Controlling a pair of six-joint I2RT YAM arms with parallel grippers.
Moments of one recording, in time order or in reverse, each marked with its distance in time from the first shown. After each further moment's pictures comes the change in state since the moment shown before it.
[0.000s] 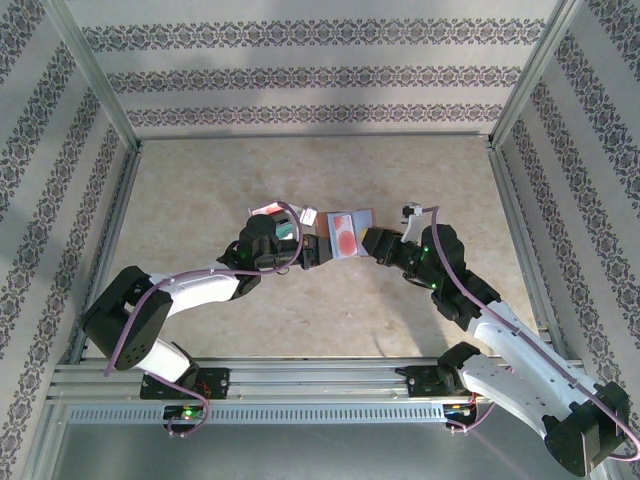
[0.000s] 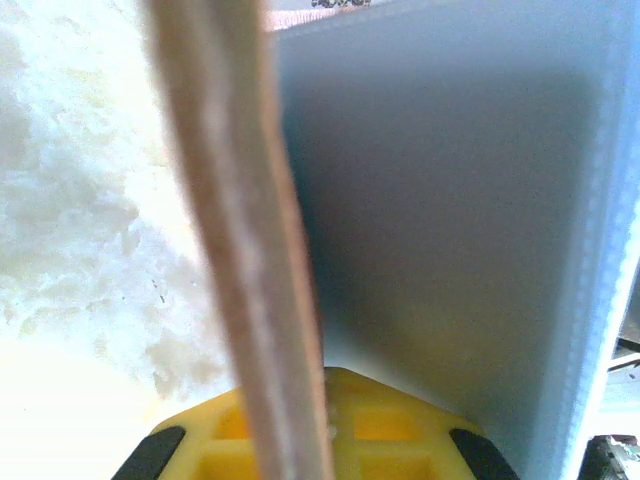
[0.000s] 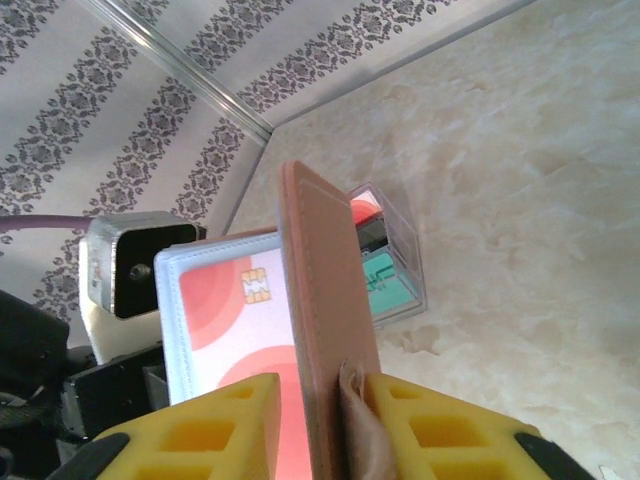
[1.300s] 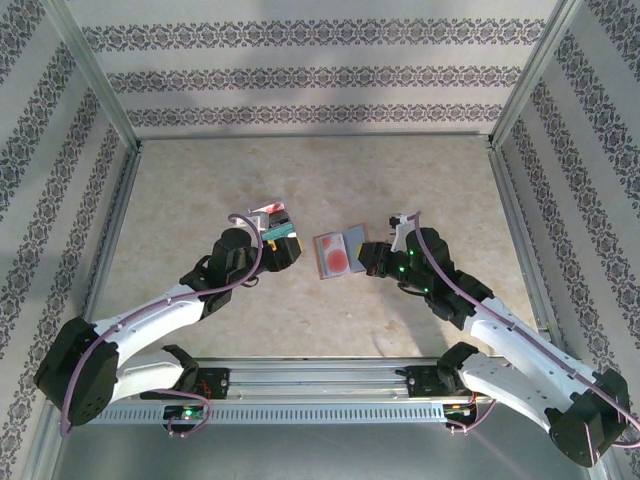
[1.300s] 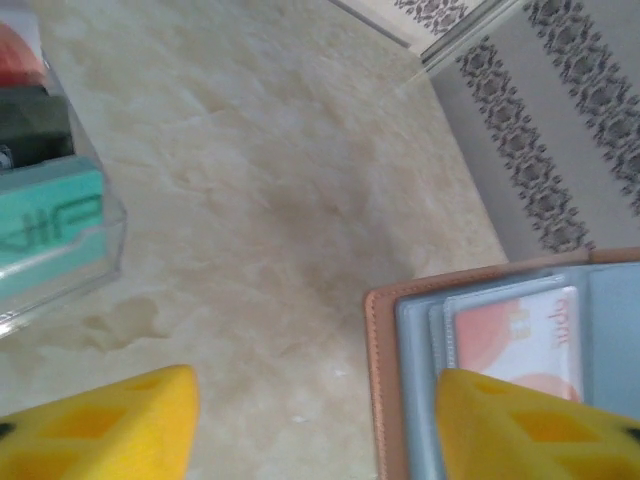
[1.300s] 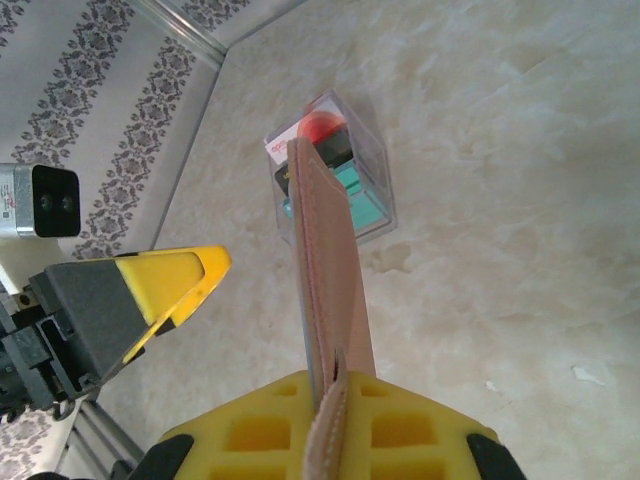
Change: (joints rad) left arm 0.062 -0.359 -0.150 -0.466 -0.545 0.042; right arm 0.080 0.044 0.011 -0.130 0.023 0.026
